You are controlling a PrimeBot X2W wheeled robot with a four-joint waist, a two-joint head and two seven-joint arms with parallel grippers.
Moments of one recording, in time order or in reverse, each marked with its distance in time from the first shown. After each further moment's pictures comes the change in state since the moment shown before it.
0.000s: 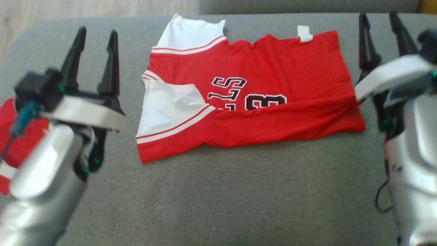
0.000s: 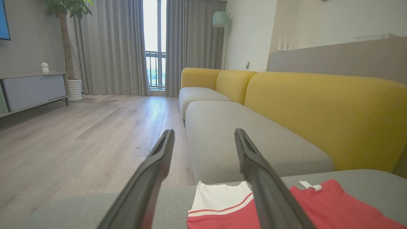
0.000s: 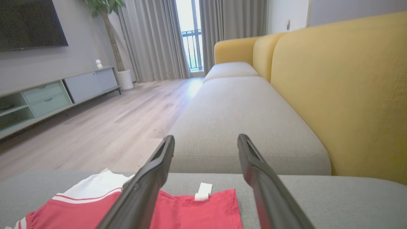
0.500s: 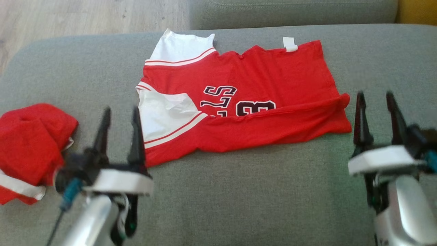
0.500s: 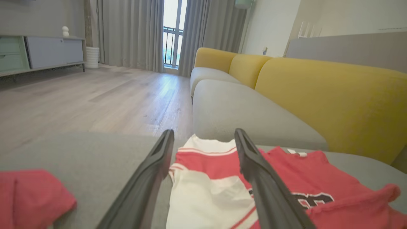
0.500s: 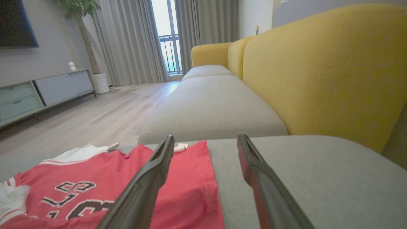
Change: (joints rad) left arm 0.380 -0.158 0.120 -0.122 0.129 0.145 -0.062; right arm 0.389 0.107 -0.096 -0.150 -0.128 0.000 -0.253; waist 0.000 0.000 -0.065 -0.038
